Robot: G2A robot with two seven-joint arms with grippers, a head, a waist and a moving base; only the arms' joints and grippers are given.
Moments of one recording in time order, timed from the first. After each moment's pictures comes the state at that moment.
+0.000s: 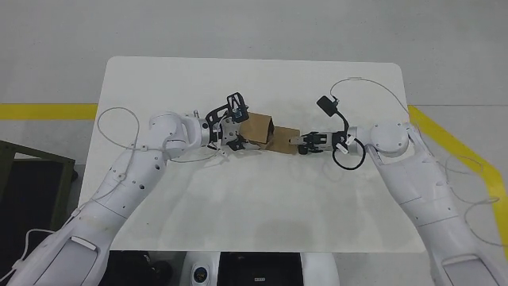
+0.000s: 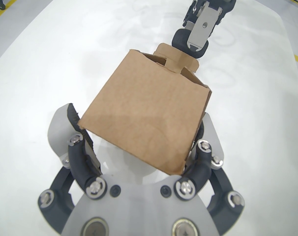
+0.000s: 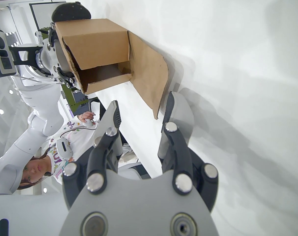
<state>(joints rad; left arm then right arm) 0.80 -1.10 -0.87 -1.28 1.10 -0.80 -0.26 -0.87 -1.12 1.09 -1.22 0.00 -0.07 1.15</state>
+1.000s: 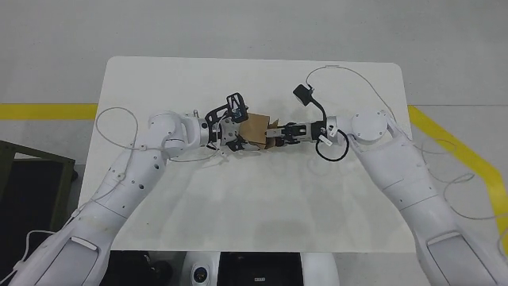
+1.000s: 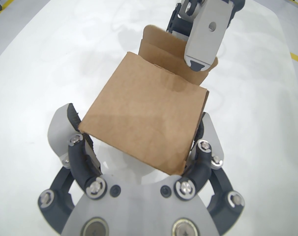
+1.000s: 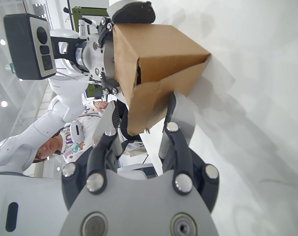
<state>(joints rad) 0.81 -1.11 -0.89 -1.28 1.10 -0.83 -0.28 -0.72 -1.20 0.92 -1.10 0.19 -0.22 1.13</state>
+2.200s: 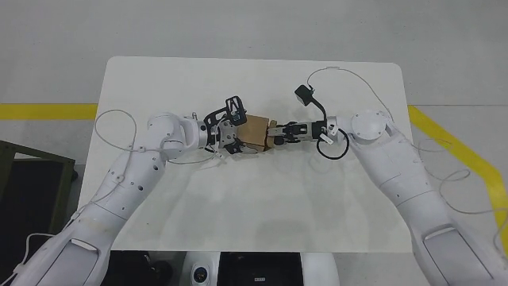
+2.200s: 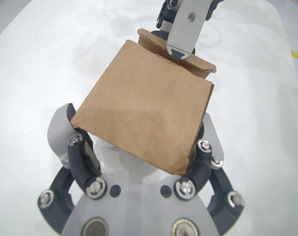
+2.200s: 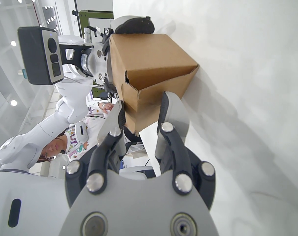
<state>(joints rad) 0.82 -1.11 -0.91 -1.28 1.10 -0.85 -0.31 -0.69 -1.22 0.91 -0.99 0.22 -0.28 1.15</state>
